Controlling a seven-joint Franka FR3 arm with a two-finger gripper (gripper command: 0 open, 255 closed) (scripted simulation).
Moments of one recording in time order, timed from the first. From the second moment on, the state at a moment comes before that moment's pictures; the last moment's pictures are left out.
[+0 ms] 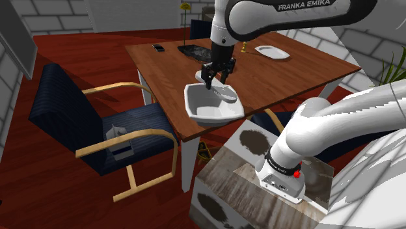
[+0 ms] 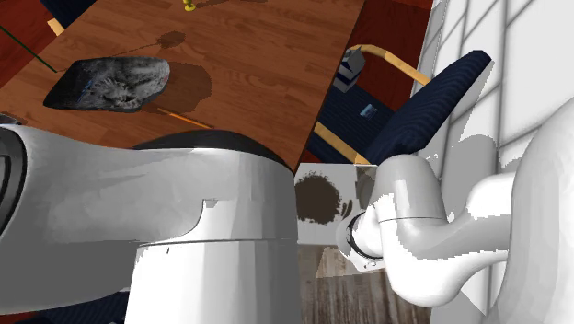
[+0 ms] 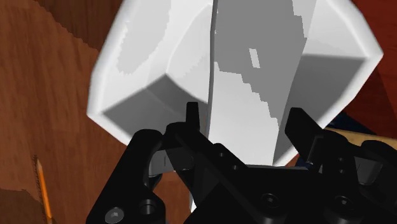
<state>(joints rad) 0.00 -0.66 0.12 -2.52 0.06 1.87 0.35</state>
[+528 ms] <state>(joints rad) 0.00 -0.64 0.13 -2.61 0.06 1.98 0.35</state>
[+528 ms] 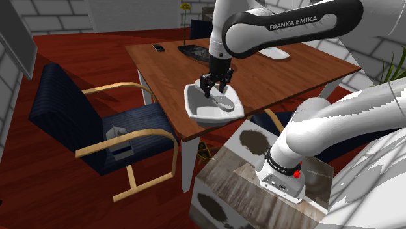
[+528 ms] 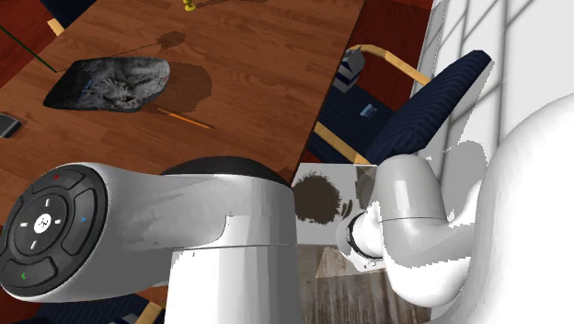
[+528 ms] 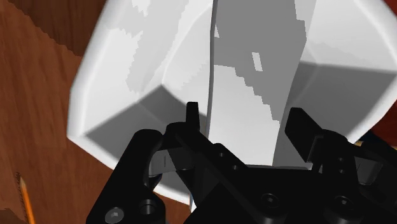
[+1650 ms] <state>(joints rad) 0.00 -0.63 0.13 -2.63 0.06 2.01 0.35</state>
